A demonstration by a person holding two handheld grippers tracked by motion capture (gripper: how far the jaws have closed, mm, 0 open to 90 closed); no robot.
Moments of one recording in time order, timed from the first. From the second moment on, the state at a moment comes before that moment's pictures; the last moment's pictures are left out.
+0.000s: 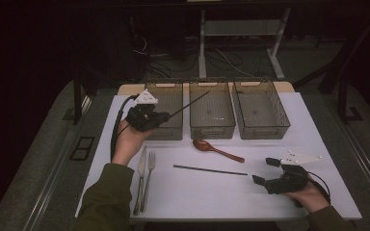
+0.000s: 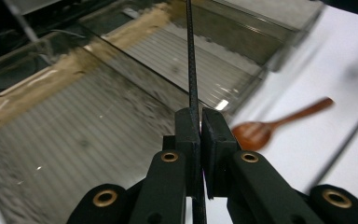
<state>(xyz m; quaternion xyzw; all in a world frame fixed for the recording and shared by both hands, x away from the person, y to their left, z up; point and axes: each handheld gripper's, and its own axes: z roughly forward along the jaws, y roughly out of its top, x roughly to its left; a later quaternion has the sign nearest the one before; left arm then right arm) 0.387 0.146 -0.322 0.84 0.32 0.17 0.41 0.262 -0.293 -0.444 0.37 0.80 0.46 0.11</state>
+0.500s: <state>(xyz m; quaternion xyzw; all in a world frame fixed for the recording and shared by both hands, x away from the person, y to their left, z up) 0.422 0.156 -0.323 0.82 0.39 0.22 0.36 0.261 -0.294 -0.443 0.37 0.80 0.47 0.11</state>
